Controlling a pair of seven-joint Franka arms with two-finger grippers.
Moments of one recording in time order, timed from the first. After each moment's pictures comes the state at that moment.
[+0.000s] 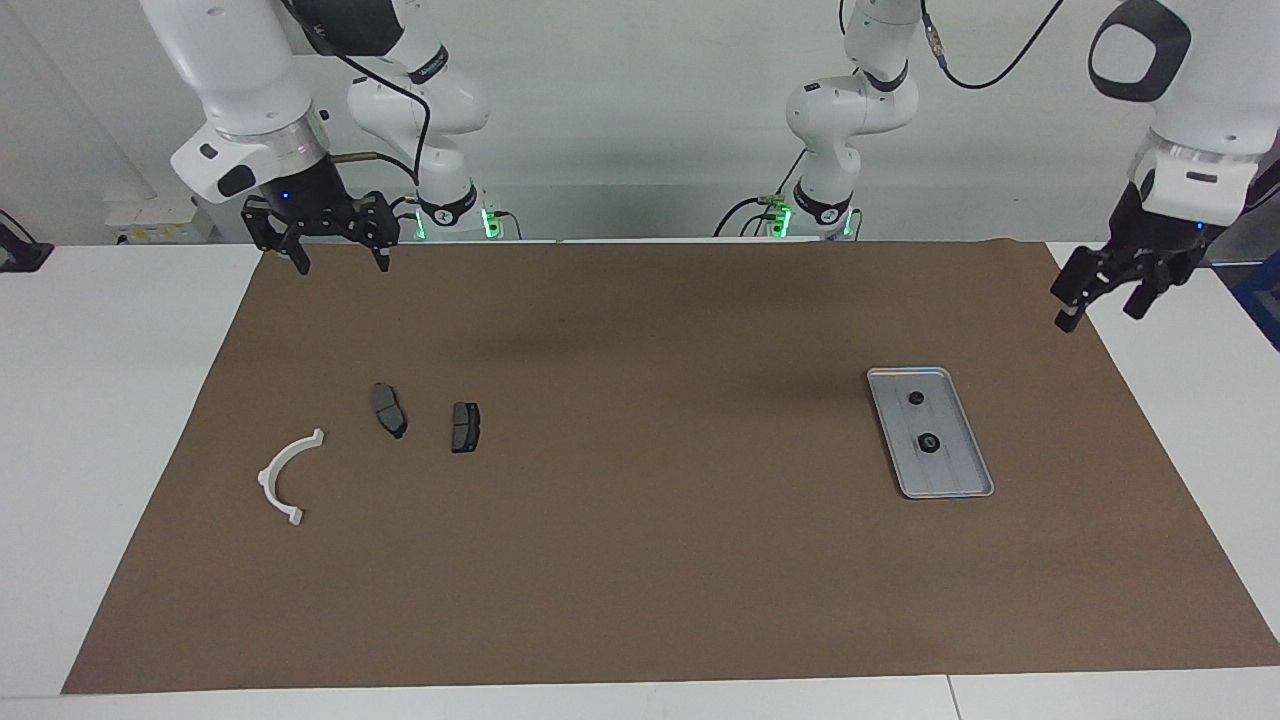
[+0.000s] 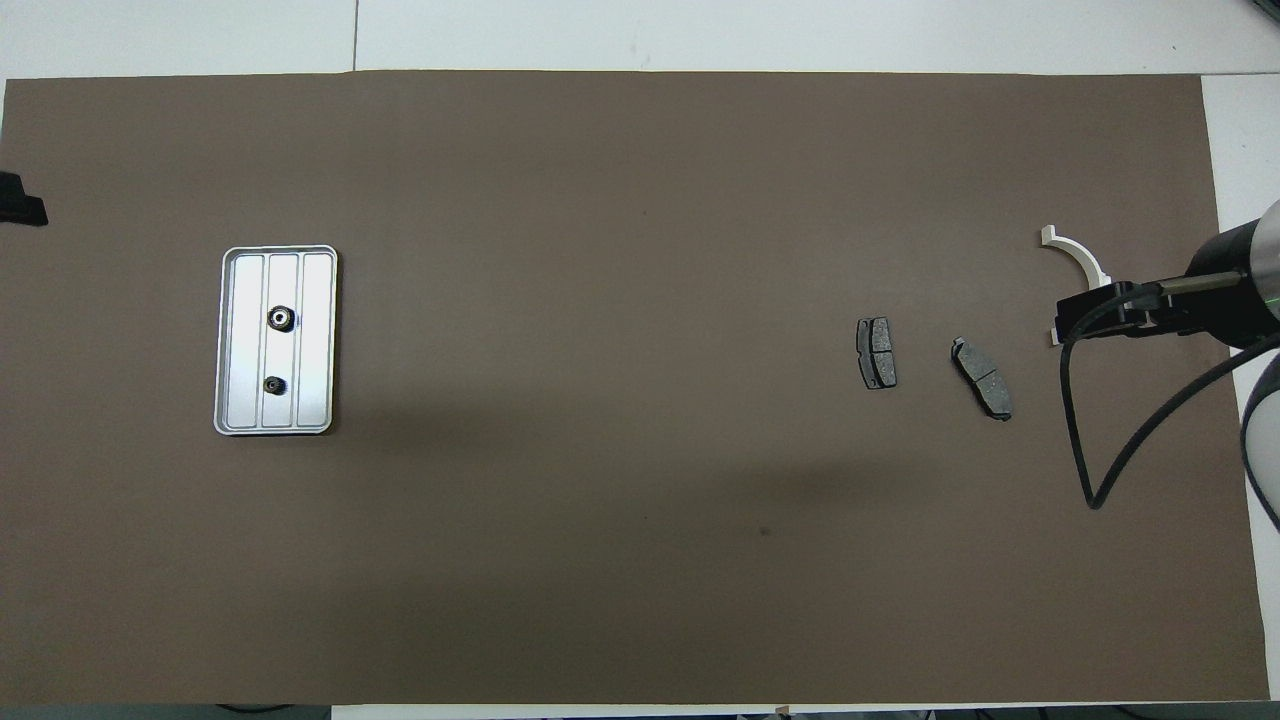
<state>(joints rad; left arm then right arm) 0.03 -0.06 -0.06 -1.63 0.00 1.67 -0.08 0.01 -0.06 0.05 -1.65 -0.01 1.57 0.03</state>
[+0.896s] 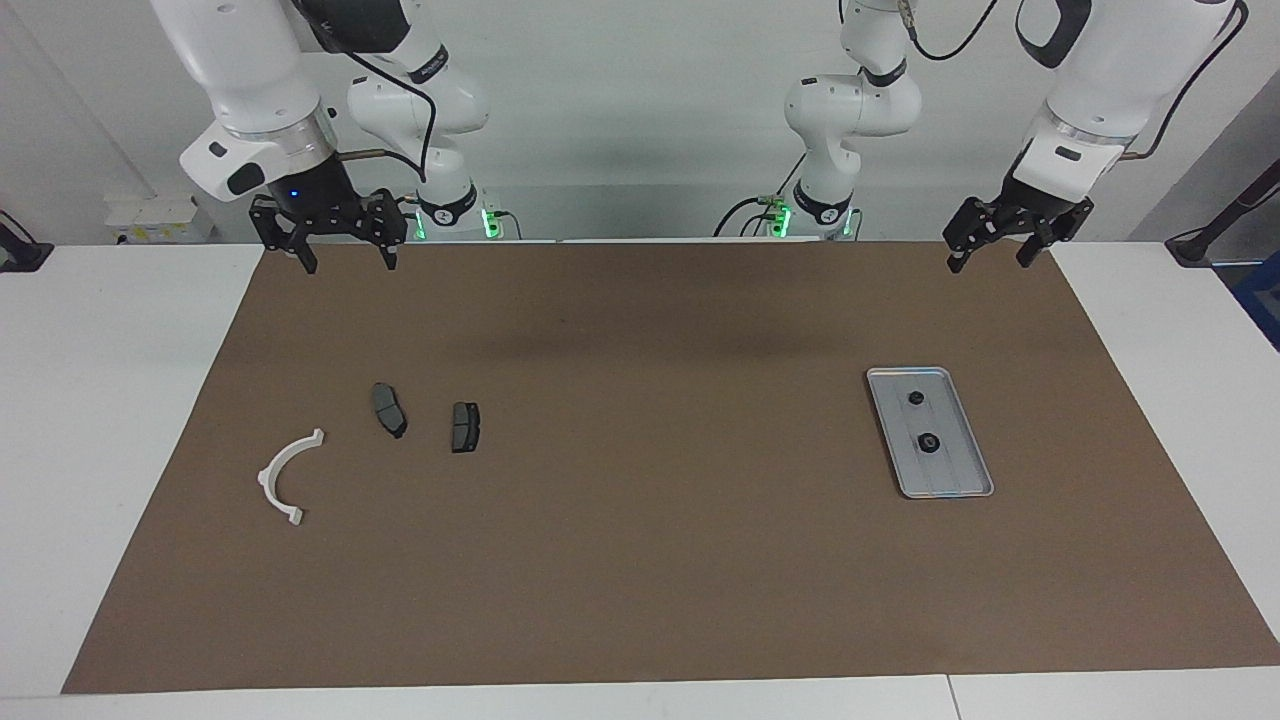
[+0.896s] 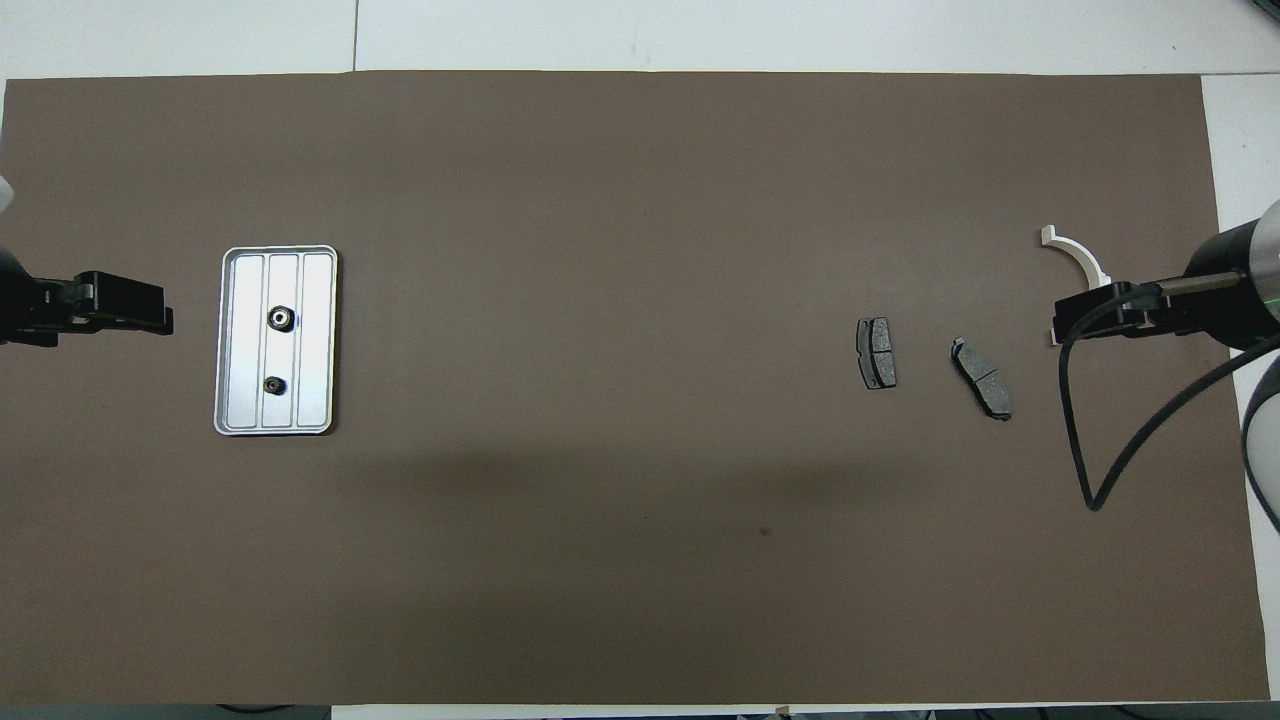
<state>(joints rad) -0.11 -0.07 0.04 -1.64 0.00 1.57 -0.09 0.02 -0.06 0.05 -1.64 0.00 1.57 0.03</state>
